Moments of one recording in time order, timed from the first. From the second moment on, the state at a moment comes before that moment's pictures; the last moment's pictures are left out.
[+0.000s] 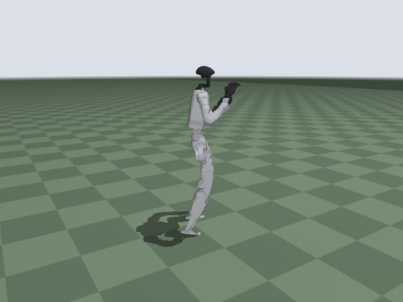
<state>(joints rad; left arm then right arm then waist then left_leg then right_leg) 0.07 0.42 0.28 -0.47 0.31 -0.43 0.38 -0.34 -0.46 -0.16 -0.66 -0.49 -0.30 -0.21 0.09 -0.11 0.43 0.15 0.03 0.24 0.47 -0.48 -0.01 0.21 -0.21 -0.22 0.44 -0.45 0.13</state>
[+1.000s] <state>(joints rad) -0.07 0.56 0.27 -0.57 0.26 -0.44 0.48 -0.37 -0.53 -0.06 -0.68 -0.41 -0.34 -0.32 0.04 -0.10 0.43 0.05 0.09 0.25 0.58 -0.51 -0.04 0.10 -0.20 -0.23 0.57 -0.49 0.11</state>
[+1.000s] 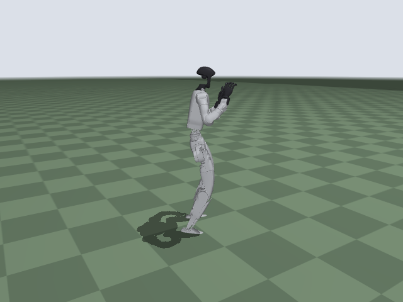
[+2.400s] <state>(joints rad) -0.36 0.41 -0.13 -0.60 0.15 -0.50 0.26 -0.39 -0.39 0.16 -0.73 -0.12 -0.54 -0.27 0.06 0.00 0.25 0.08 0.19 0.33 0.63 -0.56 -0.05 0.25 -0.04 -0.41 0.29 -0.34 0.09</state>
